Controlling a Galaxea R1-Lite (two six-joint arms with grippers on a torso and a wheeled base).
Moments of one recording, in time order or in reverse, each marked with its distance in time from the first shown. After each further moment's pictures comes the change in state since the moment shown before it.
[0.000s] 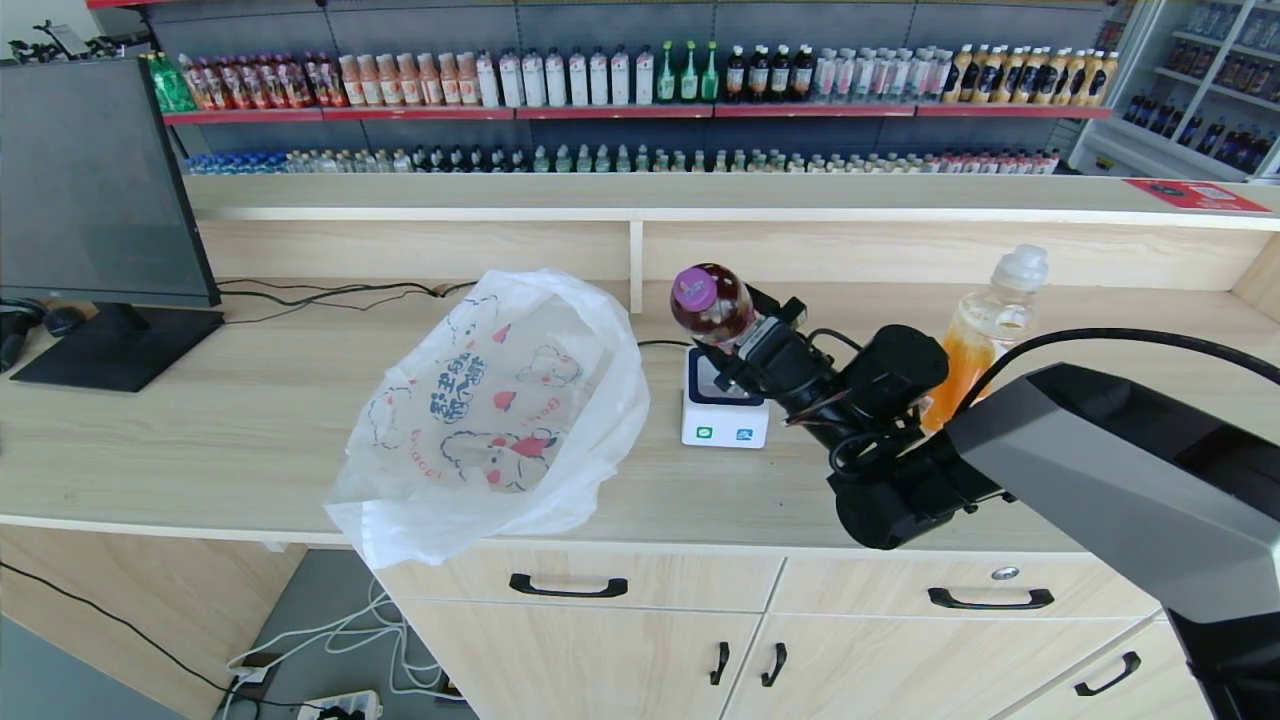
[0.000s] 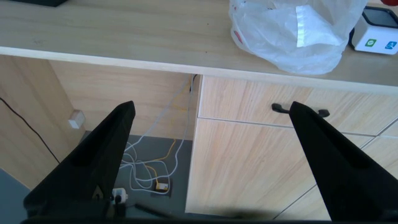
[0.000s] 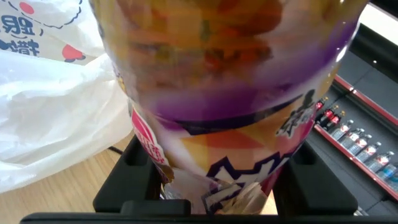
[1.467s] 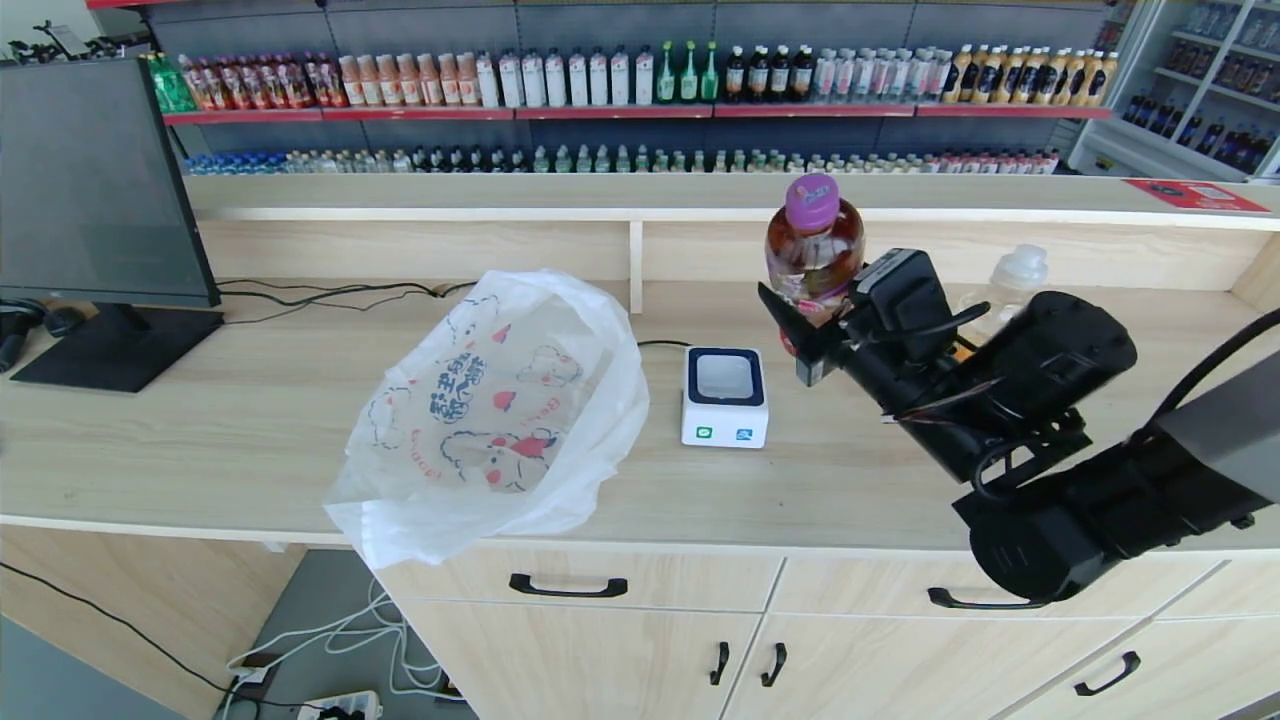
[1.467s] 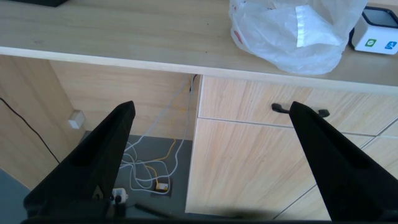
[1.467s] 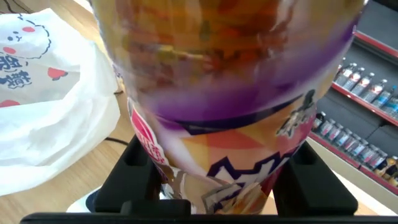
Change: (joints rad) left arm 0.000 0.000 0.000 0.000 0.000 0.000; right arm 0.001 -0.375 0.434 0.000 -0.198 0.169
